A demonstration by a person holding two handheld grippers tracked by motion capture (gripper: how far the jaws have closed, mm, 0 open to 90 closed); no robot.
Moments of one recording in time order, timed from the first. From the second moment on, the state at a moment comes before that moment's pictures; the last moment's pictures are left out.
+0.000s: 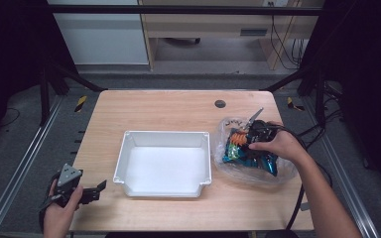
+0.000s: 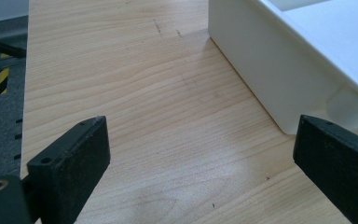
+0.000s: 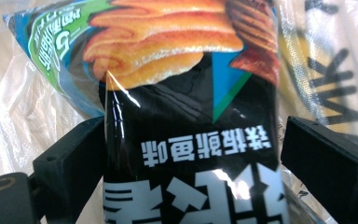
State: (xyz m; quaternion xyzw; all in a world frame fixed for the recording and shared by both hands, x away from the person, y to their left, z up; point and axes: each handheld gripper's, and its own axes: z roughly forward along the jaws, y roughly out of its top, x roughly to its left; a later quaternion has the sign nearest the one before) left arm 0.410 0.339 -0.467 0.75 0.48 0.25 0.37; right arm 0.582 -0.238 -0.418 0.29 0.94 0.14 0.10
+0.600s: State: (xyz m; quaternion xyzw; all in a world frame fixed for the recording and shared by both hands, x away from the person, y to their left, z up) left arm 0.410 0.339 -0.467 0.75 0.48 0.25 0.37; right arm 0.579 -0.242 -0.428 0.29 0.94 0.14 0.09
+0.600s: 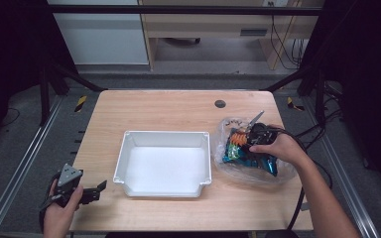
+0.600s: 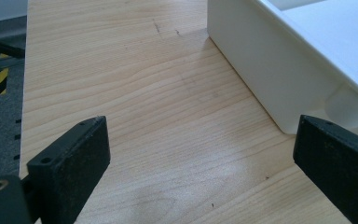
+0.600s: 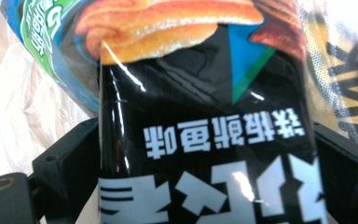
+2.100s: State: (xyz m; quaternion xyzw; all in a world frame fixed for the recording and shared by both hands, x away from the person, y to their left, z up) left arm 0.410 0.339 -0.468 0.75 0.49 0.25 0.37; right arm 0.555 -0.271 -0.385 0.28 0.93 0.20 0.15
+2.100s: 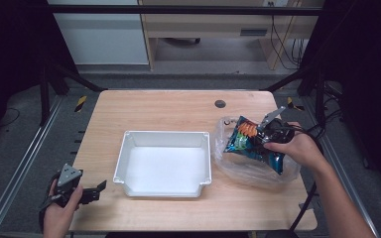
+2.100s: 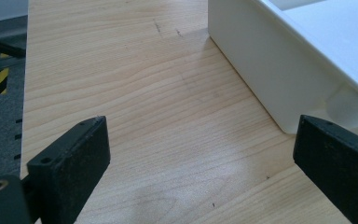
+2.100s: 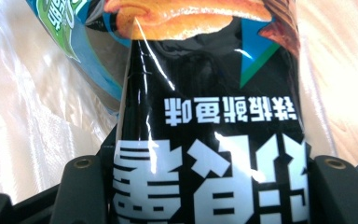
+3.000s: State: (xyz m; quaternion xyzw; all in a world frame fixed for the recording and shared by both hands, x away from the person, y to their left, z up) left arm 0.410 0.342 -0.468 0.75 0.49 0.25 0.37; right arm 0.539 -0.283 -0.347 0.31 0.90 0.25 0.20
